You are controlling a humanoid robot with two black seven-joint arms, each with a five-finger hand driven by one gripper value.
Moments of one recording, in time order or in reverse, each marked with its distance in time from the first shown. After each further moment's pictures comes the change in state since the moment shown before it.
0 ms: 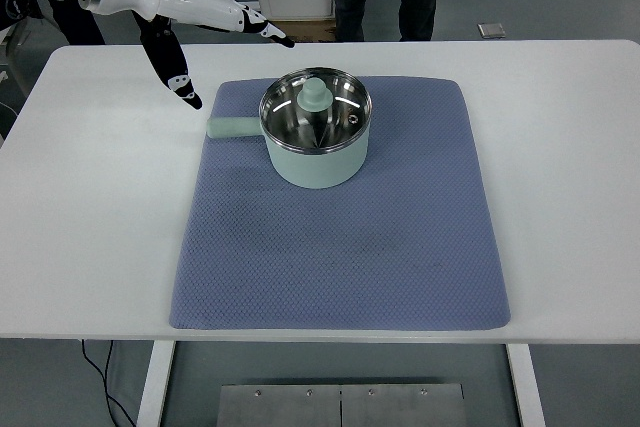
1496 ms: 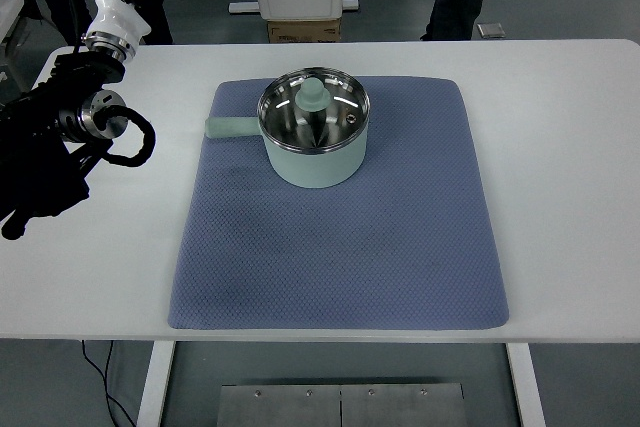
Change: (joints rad) left arm 0.582 -0.387 -0.514 0.561 -1.528 0.222 0.003; right arm 0.000 0.000 0.000 -0.001 0.000 0.000 0.000
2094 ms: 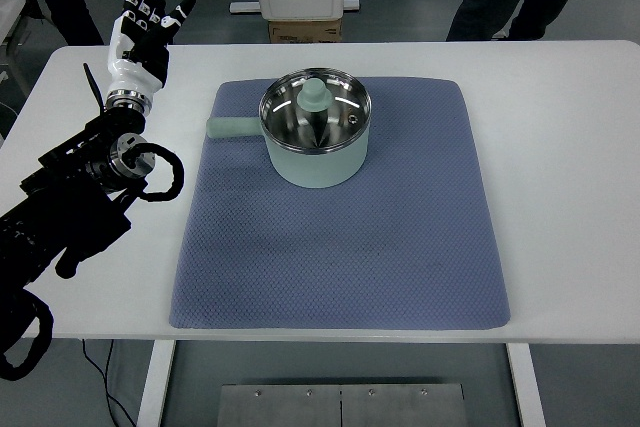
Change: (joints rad) left arm 0.152 -0.125 -0.232 0.095 -0.049 0.028 0.050; right arm 0.005 0.000 0.000 0.002 0.000 0.000 0.000
